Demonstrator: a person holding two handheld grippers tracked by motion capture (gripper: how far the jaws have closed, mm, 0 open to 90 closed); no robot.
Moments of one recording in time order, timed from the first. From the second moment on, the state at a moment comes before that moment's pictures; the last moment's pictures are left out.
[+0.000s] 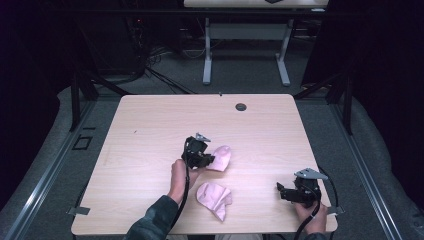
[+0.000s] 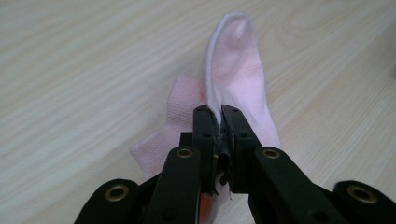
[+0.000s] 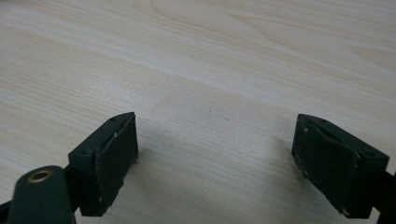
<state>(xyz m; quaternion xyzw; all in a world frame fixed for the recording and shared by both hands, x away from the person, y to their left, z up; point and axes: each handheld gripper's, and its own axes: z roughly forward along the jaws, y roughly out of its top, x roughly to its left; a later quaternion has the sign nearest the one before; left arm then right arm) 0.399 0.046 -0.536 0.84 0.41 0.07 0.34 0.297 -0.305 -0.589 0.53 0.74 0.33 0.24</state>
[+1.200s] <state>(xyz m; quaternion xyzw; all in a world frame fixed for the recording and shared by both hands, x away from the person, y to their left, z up) 0.334 0.096 -0.551 0.86 0.40 0.01 0.31 0.270 -0.248 -0.540 0.47 0.79 0.39 0.09</state>
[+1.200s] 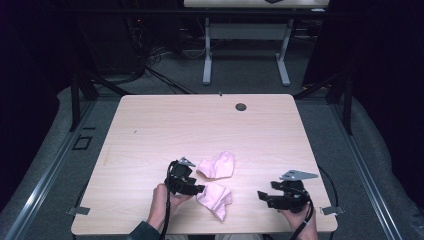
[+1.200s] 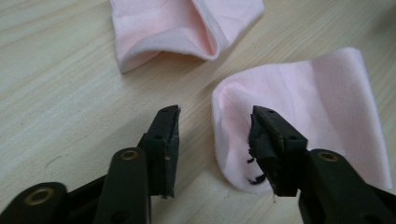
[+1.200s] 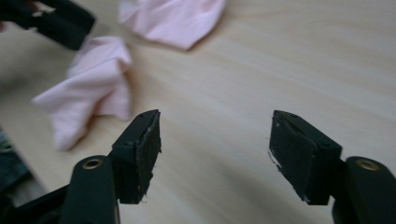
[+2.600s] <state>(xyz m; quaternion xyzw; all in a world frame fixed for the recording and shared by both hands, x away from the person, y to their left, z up) 0.311 0.107 -0.554 0.85 0.41 0.06 0.33 0.303 -0.169 -0.532 0.39 0.88 0.27 0.05</state>
